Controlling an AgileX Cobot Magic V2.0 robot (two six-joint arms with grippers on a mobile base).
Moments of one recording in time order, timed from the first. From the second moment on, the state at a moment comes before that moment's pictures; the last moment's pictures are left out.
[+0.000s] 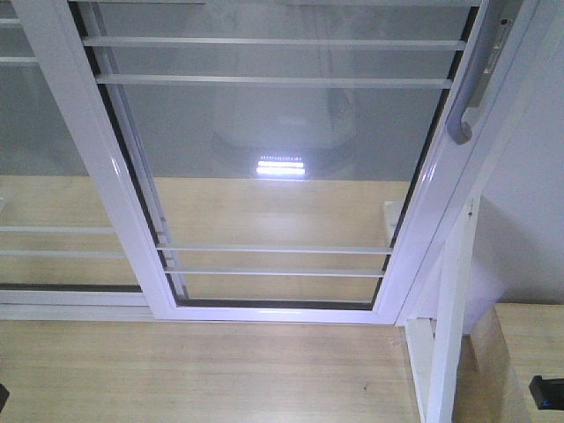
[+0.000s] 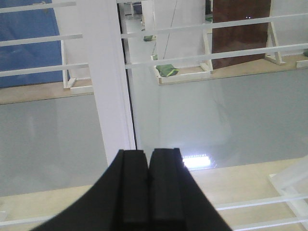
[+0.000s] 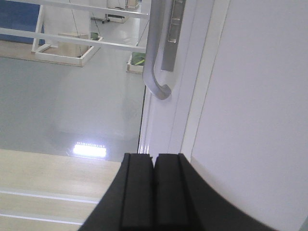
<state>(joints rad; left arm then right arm) -0.11 -0.01 0.03 0.03 0.15 0.04 0.00 -0.01 0.03 -0.03 0.24 -0.08</state>
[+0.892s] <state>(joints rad) -0.12 -0.01 0.03 0.03 0.15 0.04 0.00 -0.01 0.03 -0.03 0.24 -0.08</state>
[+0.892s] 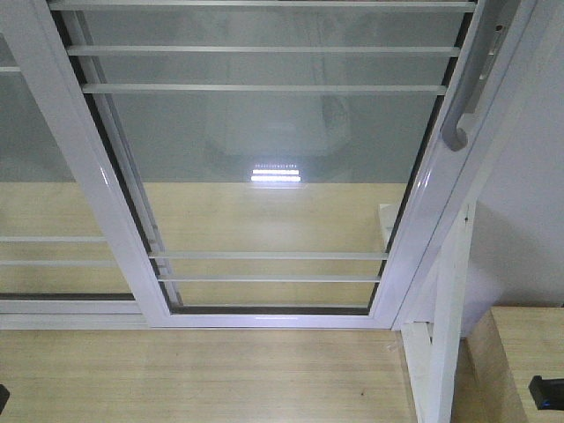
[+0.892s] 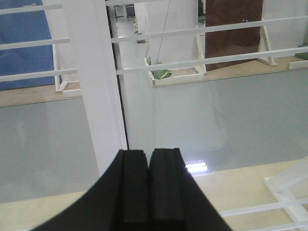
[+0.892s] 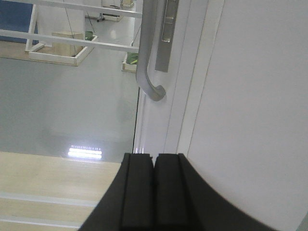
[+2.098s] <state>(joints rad) -0.12 -0.01 0.03 0.03 0.14 0.04 0.00 -0.01 0.03 -0.08 0.24 -0.08</state>
